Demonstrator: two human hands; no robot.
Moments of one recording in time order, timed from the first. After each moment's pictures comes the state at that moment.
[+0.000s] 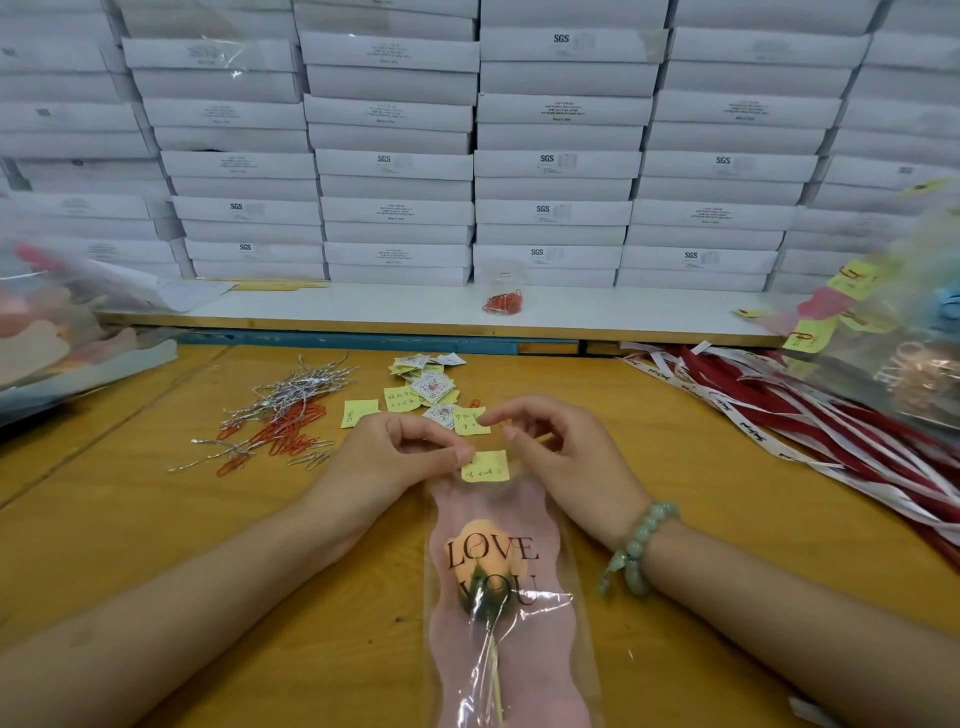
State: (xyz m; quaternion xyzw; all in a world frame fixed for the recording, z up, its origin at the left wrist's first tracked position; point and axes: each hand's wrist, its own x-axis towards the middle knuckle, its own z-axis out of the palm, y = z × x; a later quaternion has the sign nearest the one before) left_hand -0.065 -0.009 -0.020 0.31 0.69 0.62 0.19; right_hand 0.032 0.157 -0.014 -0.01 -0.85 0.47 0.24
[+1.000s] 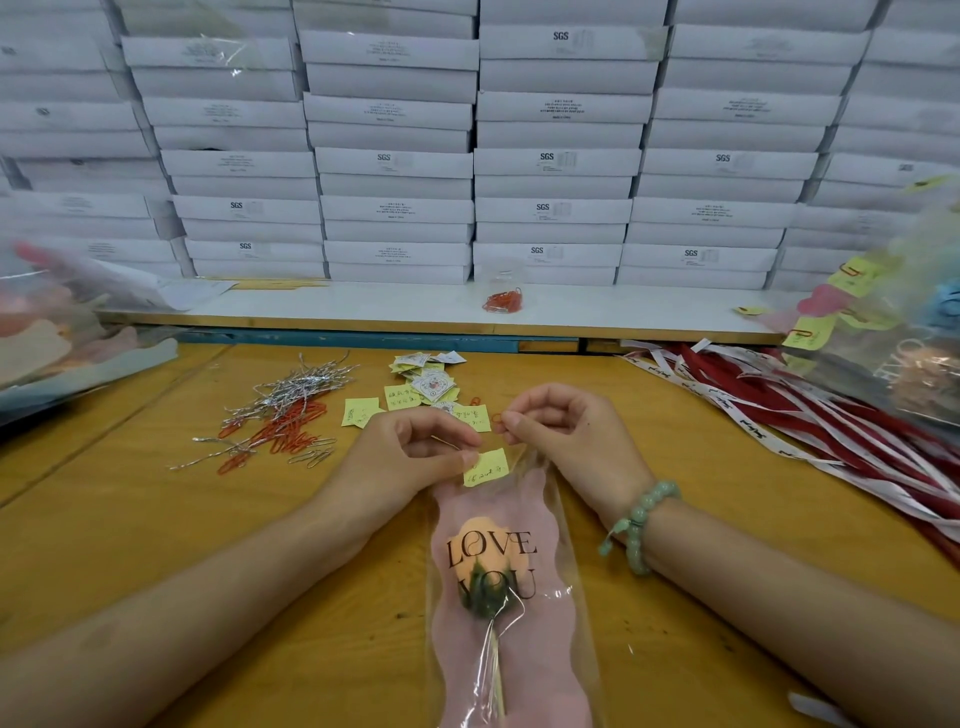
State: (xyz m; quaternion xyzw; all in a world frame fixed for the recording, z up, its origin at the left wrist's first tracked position) left_hand -0.057 -0.005 -0.018 0.32 0.70 0.61 0.17; right_hand 0.026 0.166 -0.012 -0.04 -0.74 0.63 0.22
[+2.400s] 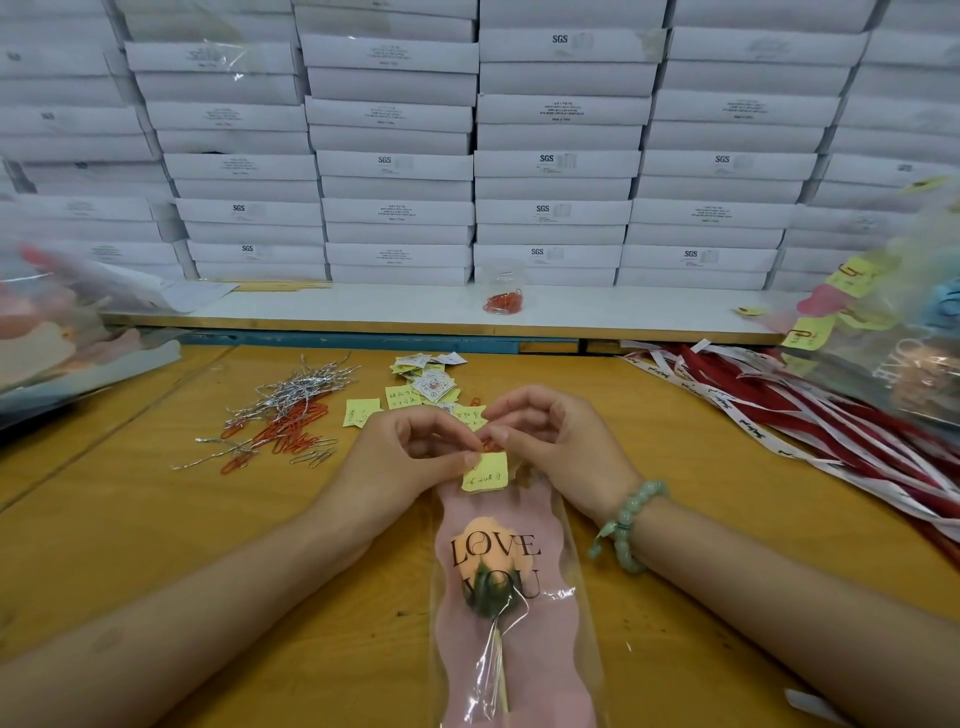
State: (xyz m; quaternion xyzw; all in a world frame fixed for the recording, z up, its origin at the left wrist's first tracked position) left_hand -0.051 -0.004 -0.015 0.33 0.70 0.61 0.12; right_hand 0.022 0.163 -0.014 0.00 -0.79 0.59 0.19
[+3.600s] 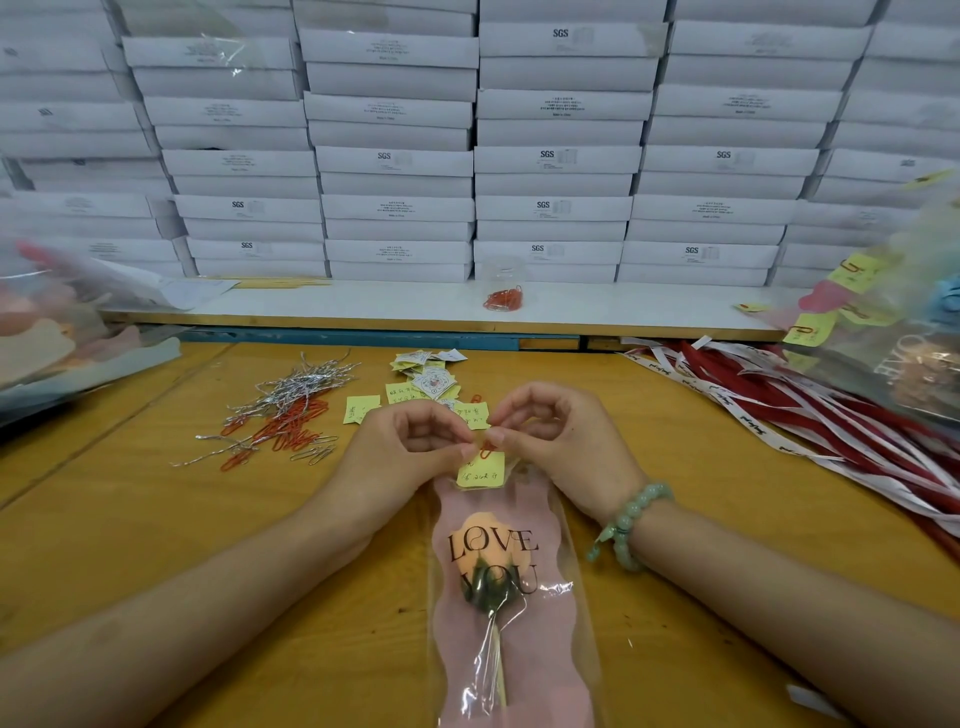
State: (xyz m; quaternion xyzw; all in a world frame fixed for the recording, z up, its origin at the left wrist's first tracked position) left_hand -0.052 -0.003 -0.016 0.31 0.69 0.64 0.13; right_hand 0.024 0.161 -0.012 -0.01 -0.80 0.56 0.23
